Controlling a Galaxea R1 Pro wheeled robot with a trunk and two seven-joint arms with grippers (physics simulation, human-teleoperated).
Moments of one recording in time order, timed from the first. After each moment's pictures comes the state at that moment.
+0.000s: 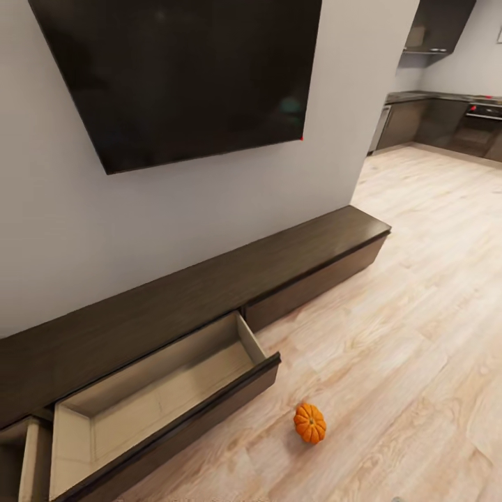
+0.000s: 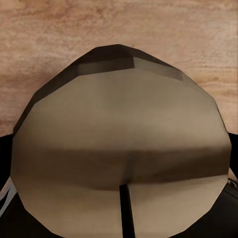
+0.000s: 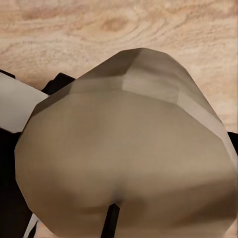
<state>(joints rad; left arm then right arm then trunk) -0.37 0.08 -0.53 -0.09 1.15 0.11 0.04 -0.43 -0.16 -0.45 -0.01 0.89 0.00 0.16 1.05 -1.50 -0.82</state>
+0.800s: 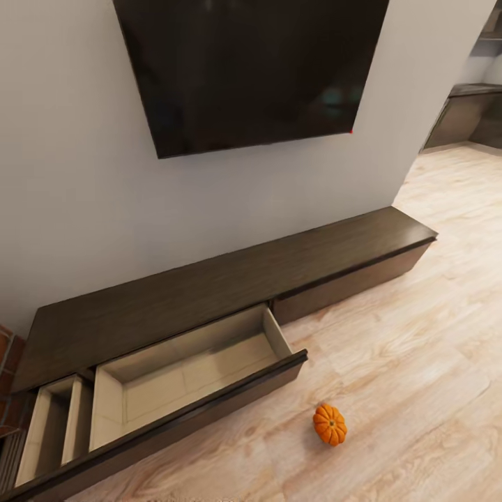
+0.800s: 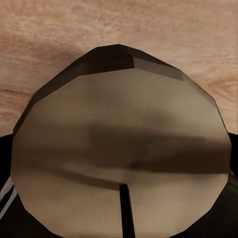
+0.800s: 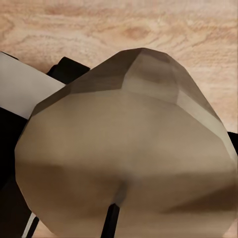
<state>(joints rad) -0.37 0.08 -0.53 -0.09 1.15 0.11 0.04 -0.42 -0.16 -0.45 -0.01 0.90 0.00 0.16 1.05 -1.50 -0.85</state>
